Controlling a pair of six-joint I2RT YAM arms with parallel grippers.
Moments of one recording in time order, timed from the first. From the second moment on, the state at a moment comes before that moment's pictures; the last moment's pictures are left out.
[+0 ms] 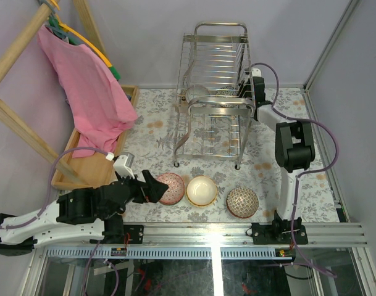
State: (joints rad) left arm -1.33 0.48 0.75 -0.83 -0.60 -0.99; right arm 0.18 2.18 1.65 0.07 0.00 0.18
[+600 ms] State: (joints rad) left arm -1.33 0.52 0.75 -0.82 -0.63 -0.98; right arm 0.27 2.18 1.28 1.05 0.12 -0.31
